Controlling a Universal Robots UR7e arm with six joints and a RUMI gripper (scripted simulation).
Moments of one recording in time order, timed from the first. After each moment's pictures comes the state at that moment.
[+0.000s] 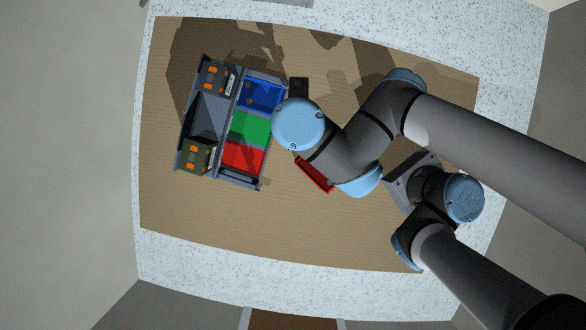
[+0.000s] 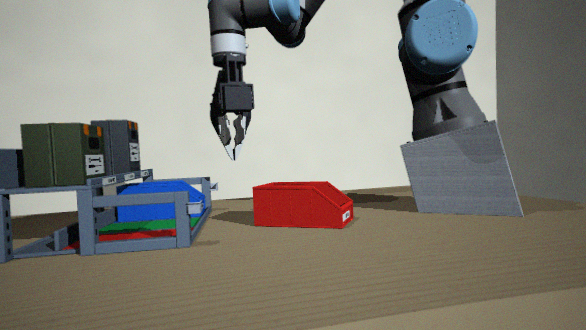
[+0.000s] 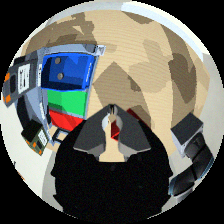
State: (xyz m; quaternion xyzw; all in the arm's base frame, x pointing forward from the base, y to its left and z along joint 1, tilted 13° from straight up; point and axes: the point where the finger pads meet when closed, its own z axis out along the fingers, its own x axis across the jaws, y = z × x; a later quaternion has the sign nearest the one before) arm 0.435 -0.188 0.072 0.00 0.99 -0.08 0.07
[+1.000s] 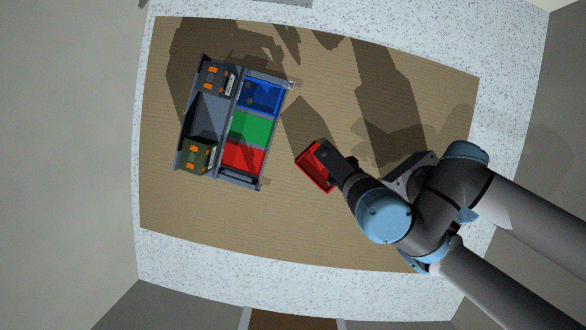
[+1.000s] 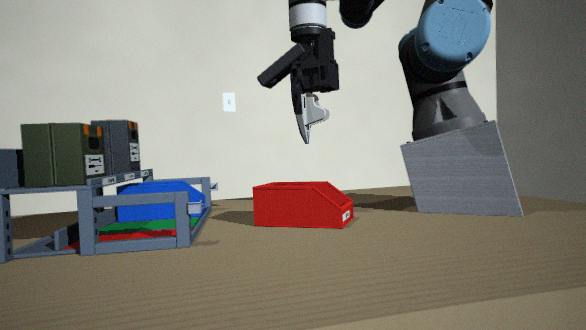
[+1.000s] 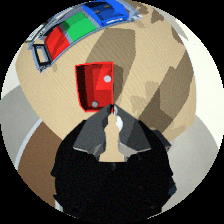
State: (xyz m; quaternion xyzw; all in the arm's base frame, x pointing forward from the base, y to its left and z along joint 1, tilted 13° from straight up) arm 0.312 -0.057 0.062 -0.40 0.91 -0.10 0.03
